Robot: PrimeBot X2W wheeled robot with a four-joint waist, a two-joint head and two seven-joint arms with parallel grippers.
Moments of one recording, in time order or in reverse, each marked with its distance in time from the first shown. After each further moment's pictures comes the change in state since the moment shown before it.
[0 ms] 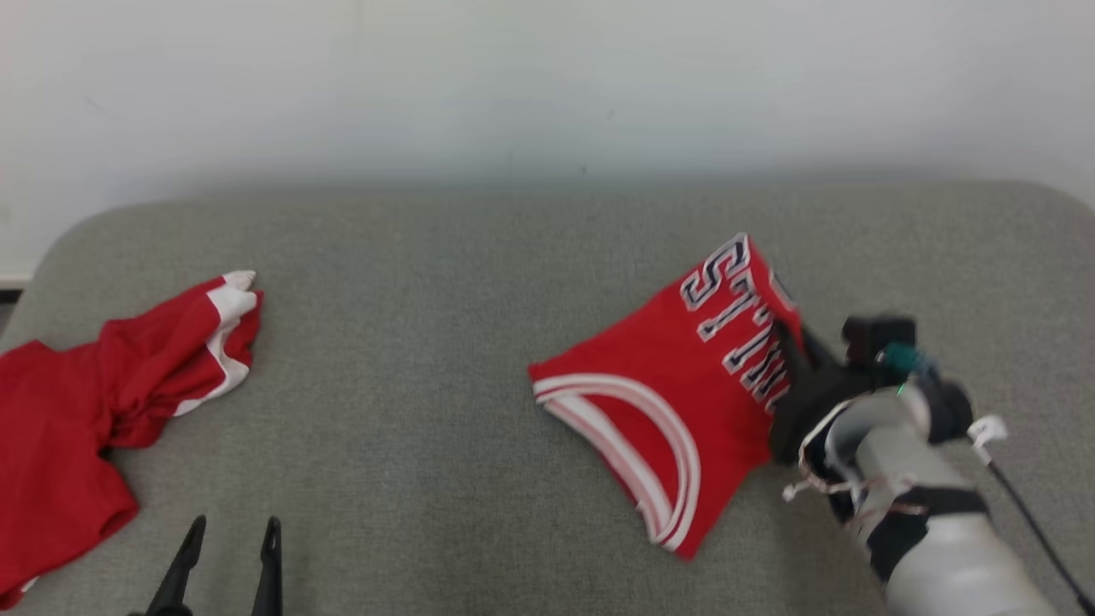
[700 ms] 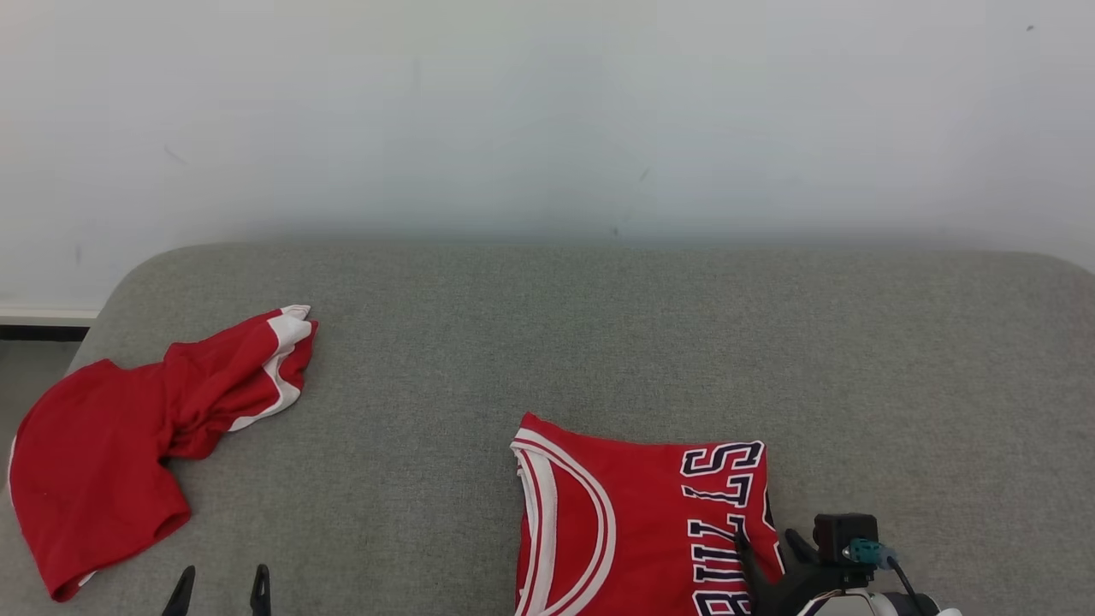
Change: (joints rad) left arm 0.045 -0.023 0.037 0.029 0.038 0.002 0.000; right arm 0.340 0.082 -0.116 -0.071 -0.058 0.000 0.068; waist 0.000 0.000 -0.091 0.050
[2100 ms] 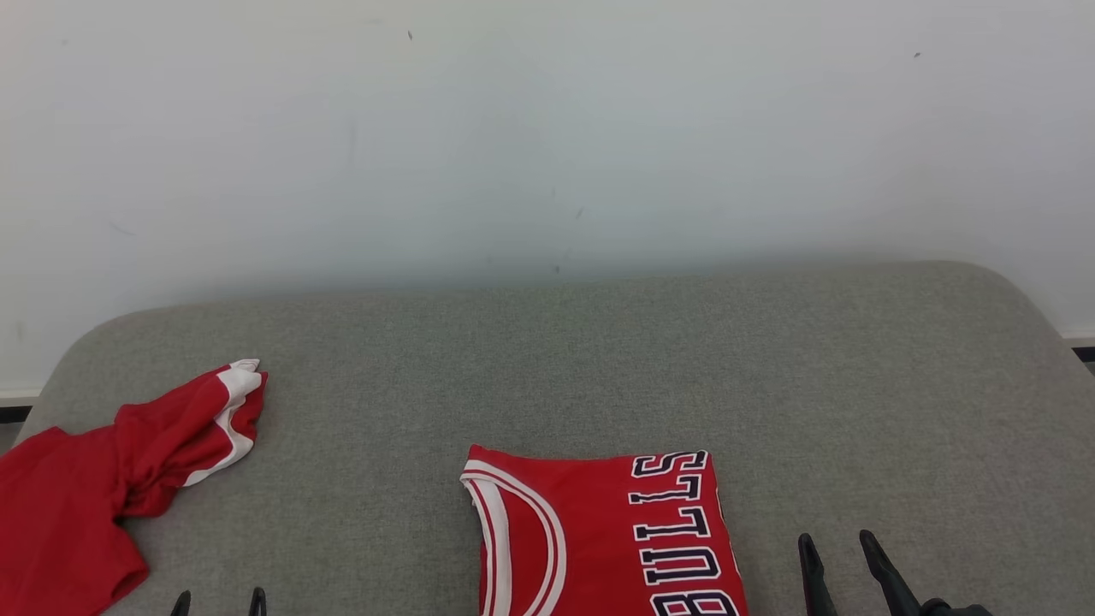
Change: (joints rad) left arm 0.048 -0.031 0.031 -0.022 0.029 0.001 0.000; right arm 0.499 -0.012 -0.039 -0.825 0.052 0.000 -0.110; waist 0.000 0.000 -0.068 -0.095
